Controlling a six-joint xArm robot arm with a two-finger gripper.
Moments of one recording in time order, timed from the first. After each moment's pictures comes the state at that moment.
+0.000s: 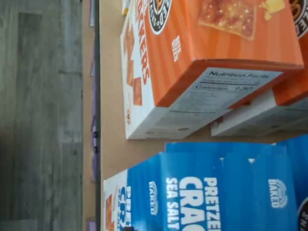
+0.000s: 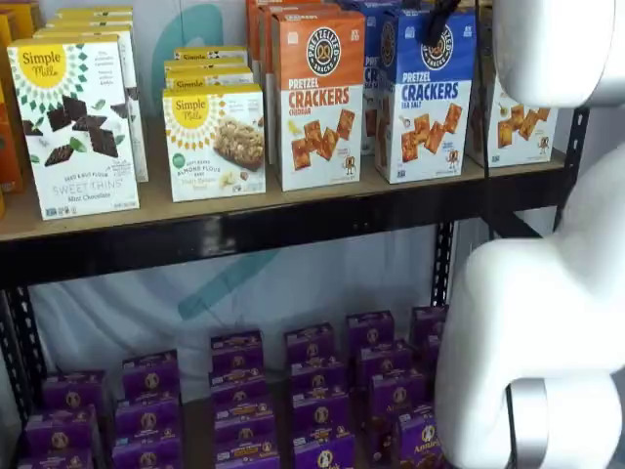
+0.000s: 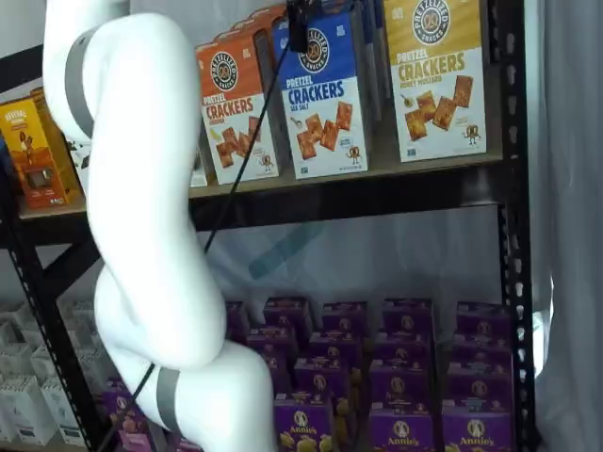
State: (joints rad) arm -0.29 -0.20 -1.70 0.34 1.68 -1.75
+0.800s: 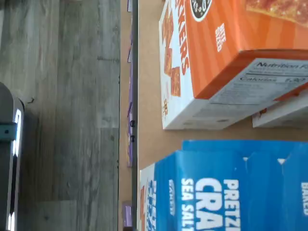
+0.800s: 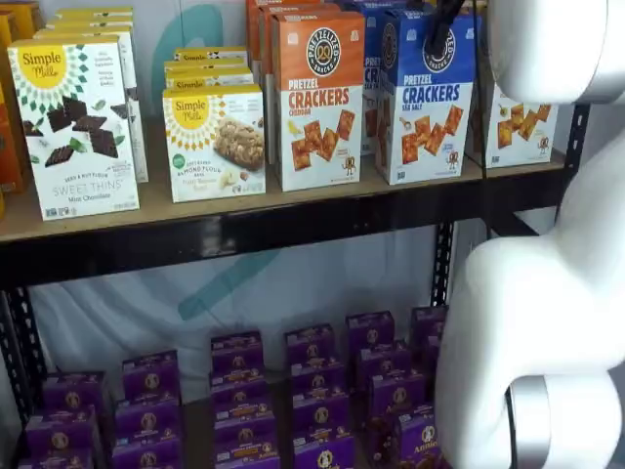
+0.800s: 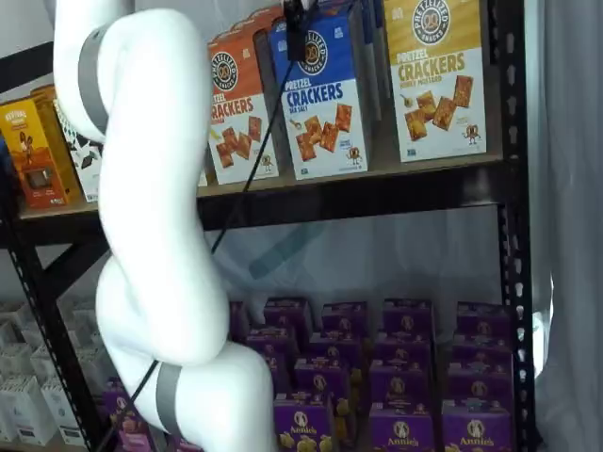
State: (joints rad) arm -0.25 -0.16 -1.75 0.26 1.79 -1.73
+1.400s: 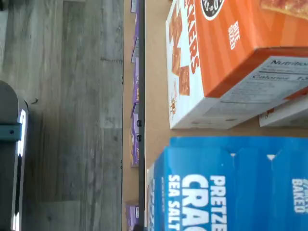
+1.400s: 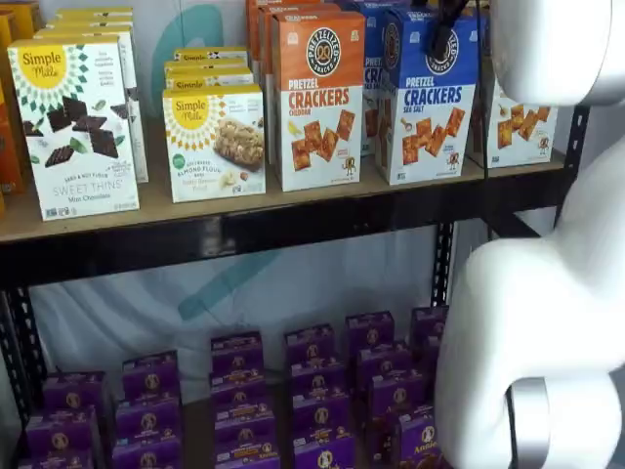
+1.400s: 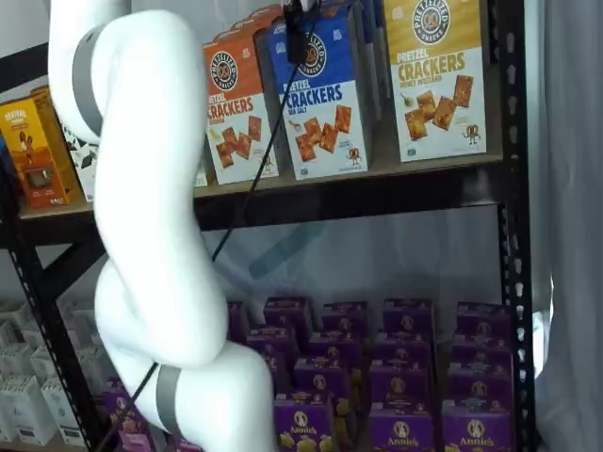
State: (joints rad) arm -0.26 -0.18 -1.73 0.26 1.79 -1.74
